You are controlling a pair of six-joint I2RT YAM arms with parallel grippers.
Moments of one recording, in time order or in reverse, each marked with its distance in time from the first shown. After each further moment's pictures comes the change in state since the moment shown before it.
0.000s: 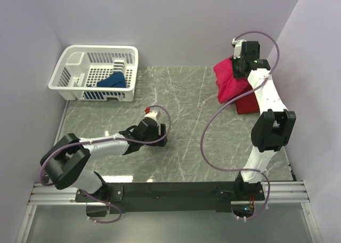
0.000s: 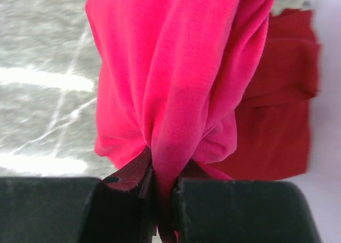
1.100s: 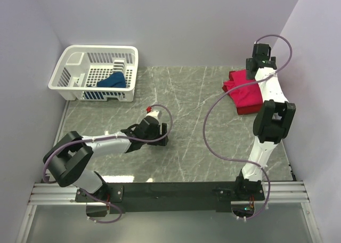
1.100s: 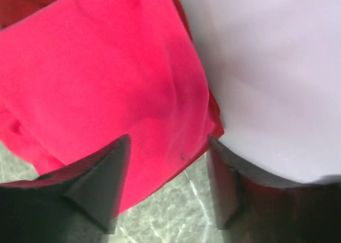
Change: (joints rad) left arm 0.002 0.045 0.033 -0.013 0.014 0.000; right arm -0.137 0.174 0.082 0.065 0.401 0.035
